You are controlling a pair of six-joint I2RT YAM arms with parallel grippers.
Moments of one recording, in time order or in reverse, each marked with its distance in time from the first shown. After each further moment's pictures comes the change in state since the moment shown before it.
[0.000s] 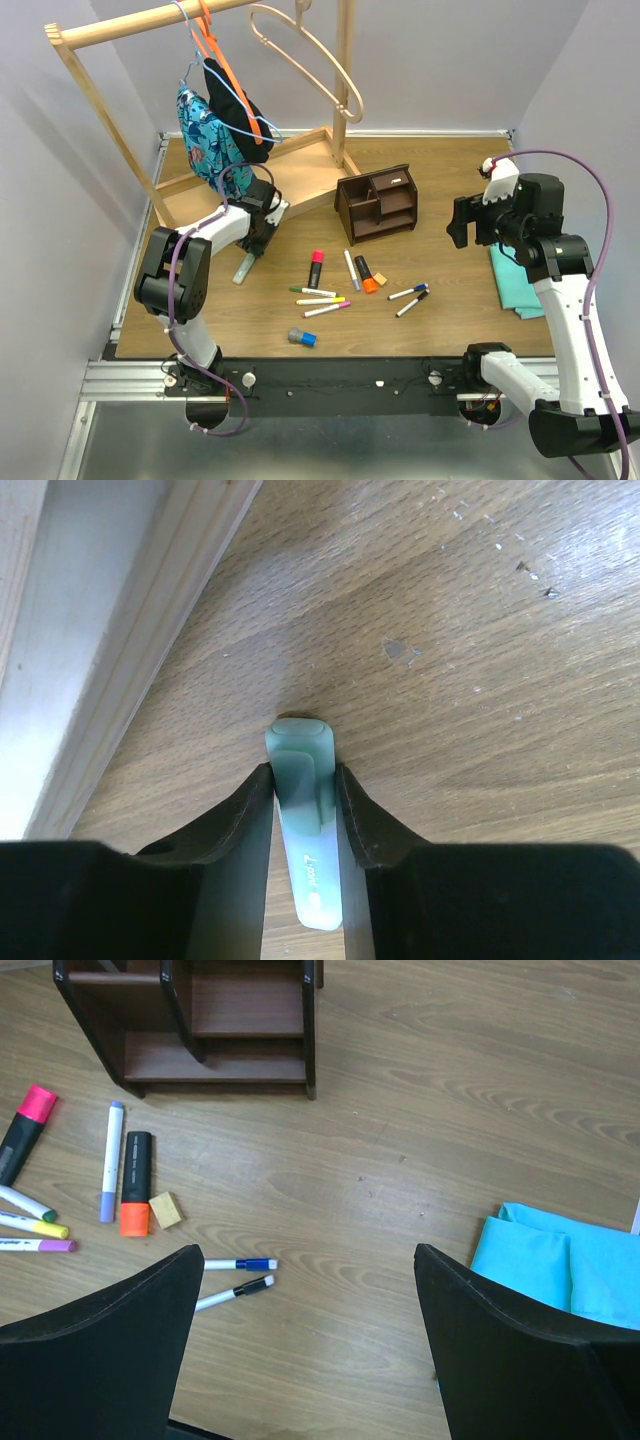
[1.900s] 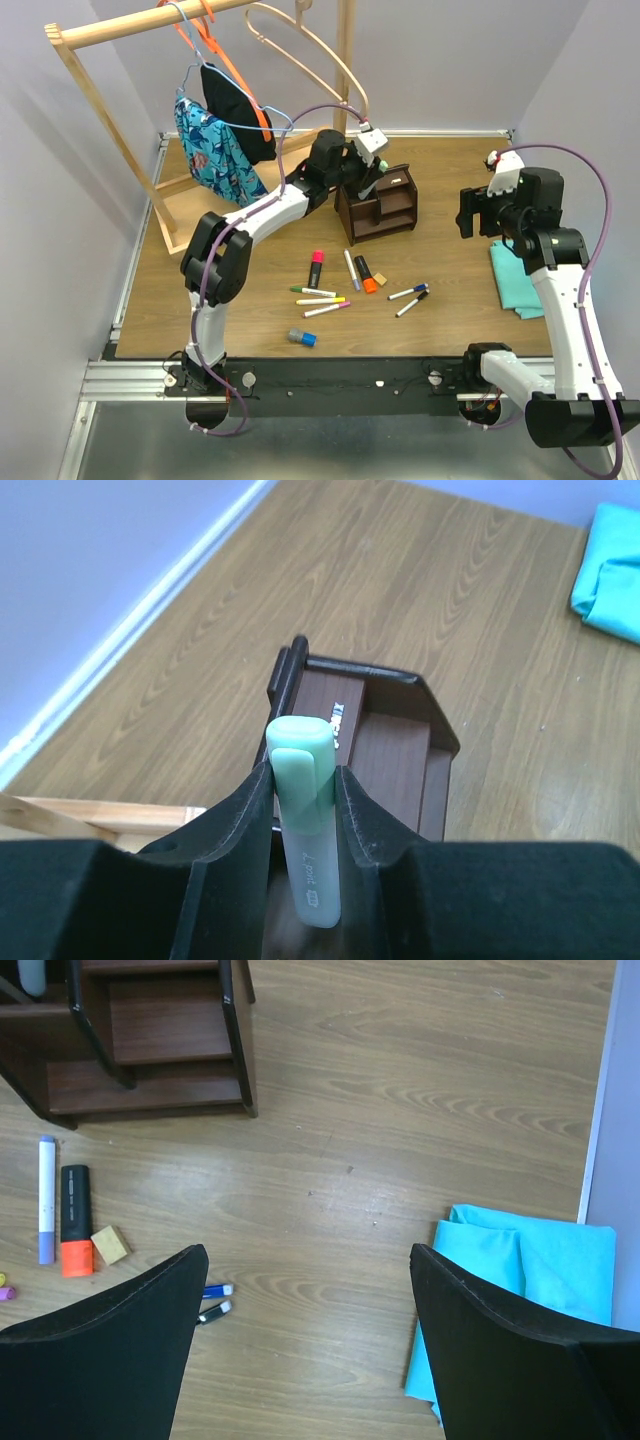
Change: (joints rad) left arm -0.302 0.229 0.512 0.745 0.505 -0.025; right arm -0.046 0.047 -0.012 0.079 0.076 -0.018
